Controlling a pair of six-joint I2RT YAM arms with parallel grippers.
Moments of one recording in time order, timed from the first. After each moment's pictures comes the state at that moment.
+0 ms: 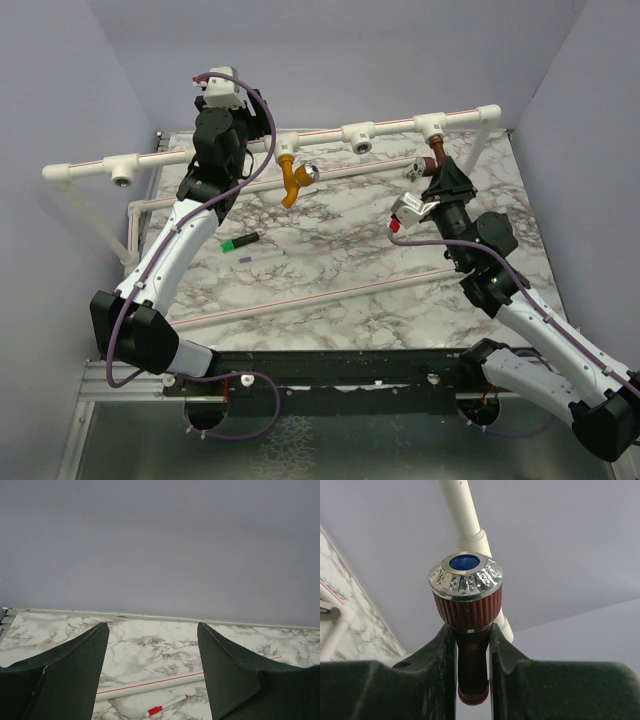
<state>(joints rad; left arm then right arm) -0.34 1.42 1.38 0.09 -0.28 -0.16 0.58 0.88 0.73 0.34 0.25 -1.44</state>
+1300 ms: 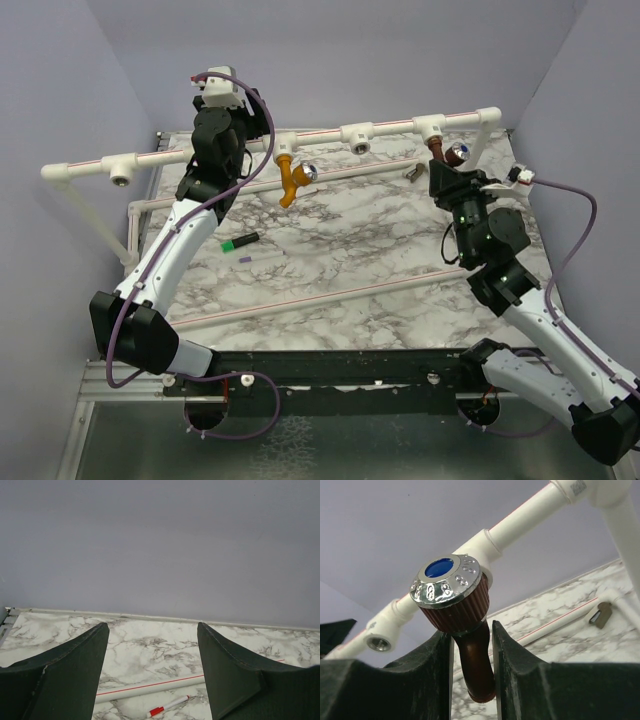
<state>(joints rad) -0.34 1.42 1.38 0.09 -0.28 -0.16 0.56 0.86 0.80 0.30 0.51 0.49</state>
